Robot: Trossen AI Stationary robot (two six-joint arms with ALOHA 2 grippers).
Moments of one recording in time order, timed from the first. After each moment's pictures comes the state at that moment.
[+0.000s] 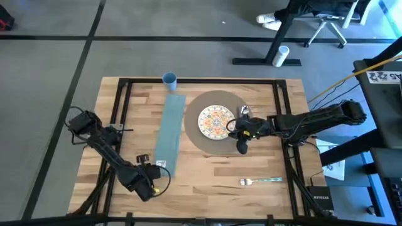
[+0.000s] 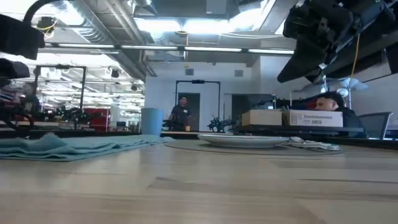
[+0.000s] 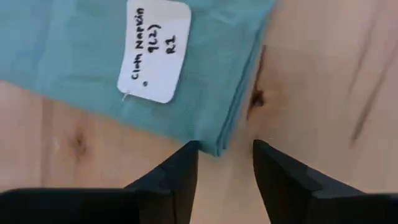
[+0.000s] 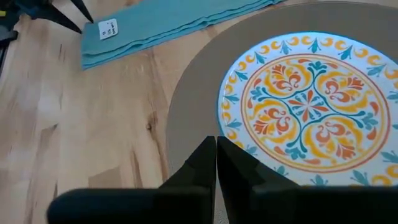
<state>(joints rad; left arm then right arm) -0.81 1.74 0.96 -0.82 -0.30 -0.99 0.11 1.10 0.60 -0.21 0.12 0.44</state>
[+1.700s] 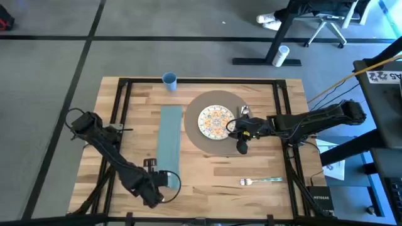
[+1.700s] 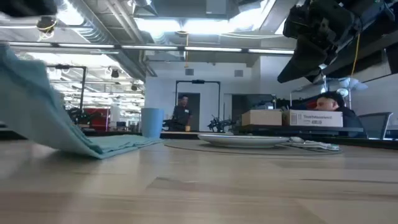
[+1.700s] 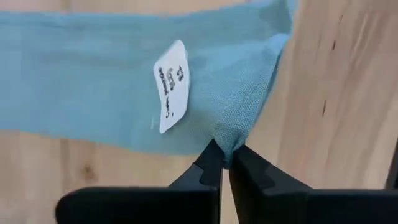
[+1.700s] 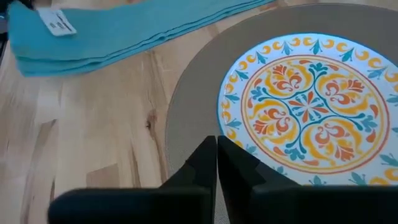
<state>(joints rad) -0.75 1.75 1.39 -1.11 -0.27 -0.83 0.11 1.10 0.60 -0.21 0.12 0.41</state>
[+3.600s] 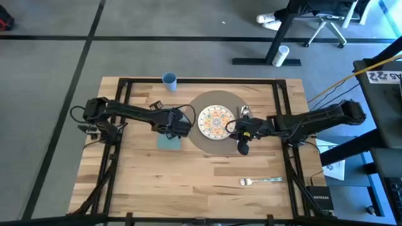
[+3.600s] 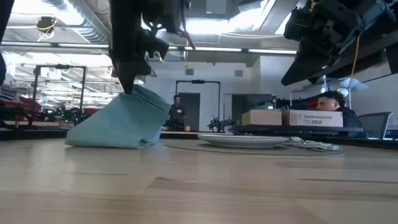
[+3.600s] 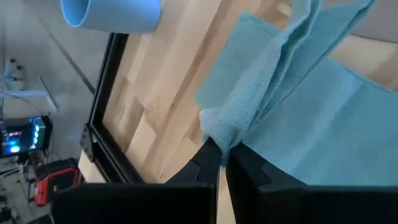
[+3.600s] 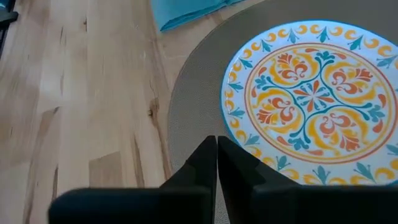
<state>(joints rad) -0.01 1.74 1.31 -1.31 -0.67 -0.63 0.11 1.10 0.60 -0.24 0.09 0.41</state>
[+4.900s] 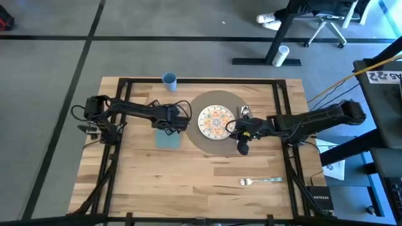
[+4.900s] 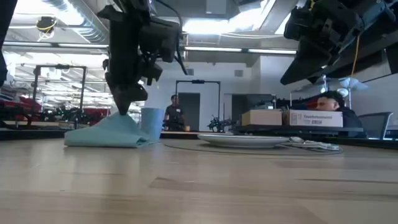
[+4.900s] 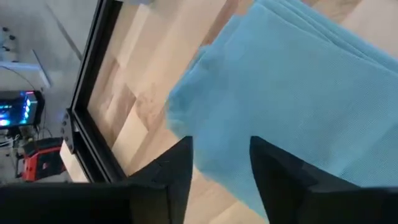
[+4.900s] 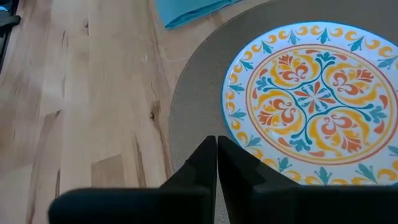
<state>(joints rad) 0.08 1.74 1.15 -1.13 -0.66 -0.60 0.11 1.10 0.60 -0.24 0.09 0.42</state>
